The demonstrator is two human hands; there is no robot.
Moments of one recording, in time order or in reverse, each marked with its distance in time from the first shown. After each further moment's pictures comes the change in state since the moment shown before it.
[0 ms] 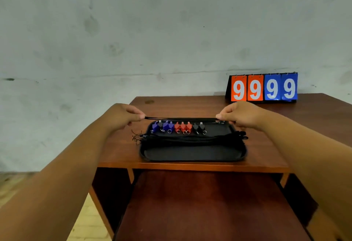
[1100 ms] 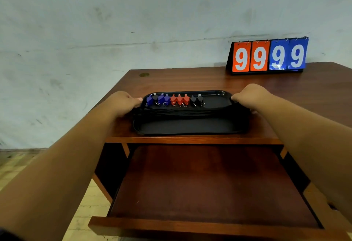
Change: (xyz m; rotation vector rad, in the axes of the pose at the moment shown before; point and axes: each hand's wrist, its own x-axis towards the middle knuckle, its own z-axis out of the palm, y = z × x) left_hand 0.024 -0.037 0.052 0.293 -0.010 -0.241; right_hand 0.022 0.052 0.026 -0.121 0.182 0.410
